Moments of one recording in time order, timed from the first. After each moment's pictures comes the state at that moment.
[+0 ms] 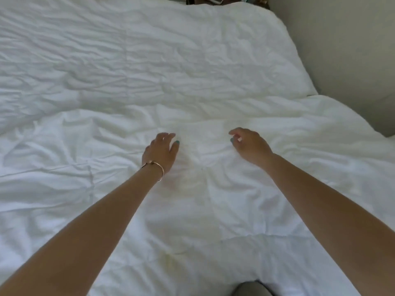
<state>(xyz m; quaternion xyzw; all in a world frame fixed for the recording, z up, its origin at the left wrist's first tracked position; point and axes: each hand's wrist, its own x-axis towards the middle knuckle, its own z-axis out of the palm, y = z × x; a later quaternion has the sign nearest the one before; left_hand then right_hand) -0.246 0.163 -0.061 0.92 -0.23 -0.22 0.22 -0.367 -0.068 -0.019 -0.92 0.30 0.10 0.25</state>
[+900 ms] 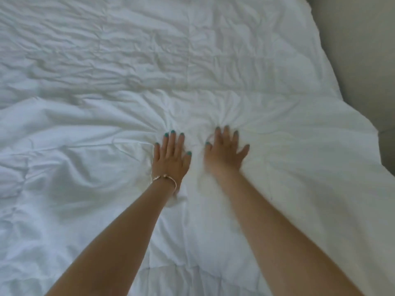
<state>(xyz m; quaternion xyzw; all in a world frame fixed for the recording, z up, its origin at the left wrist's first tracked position) -0.321 -0.012 -0.148 0.96 -0.22 -0.15 0.05 -0.358 -0.152 -0.110 -0.92 0.32 0.15 0.18</state>
